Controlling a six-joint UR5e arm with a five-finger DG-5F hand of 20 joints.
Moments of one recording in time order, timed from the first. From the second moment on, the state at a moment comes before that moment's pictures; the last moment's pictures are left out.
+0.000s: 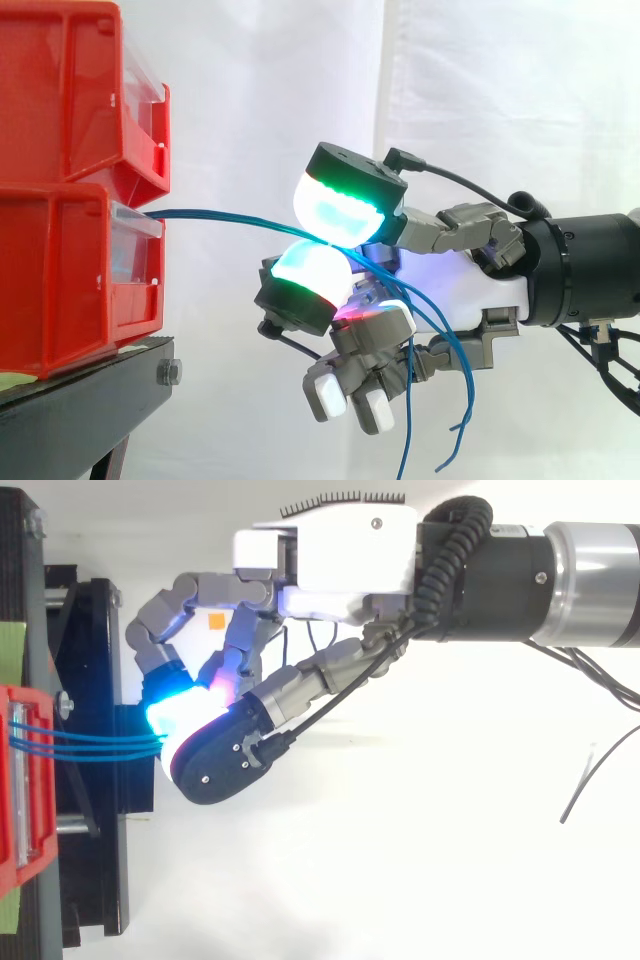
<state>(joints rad) 0.03 -2.37 -1.03 -2.95 -1.57 -0.14</state>
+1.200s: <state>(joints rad) 0.03 -2.37 -1.03 -2.95 -1.57 -0.14</state>
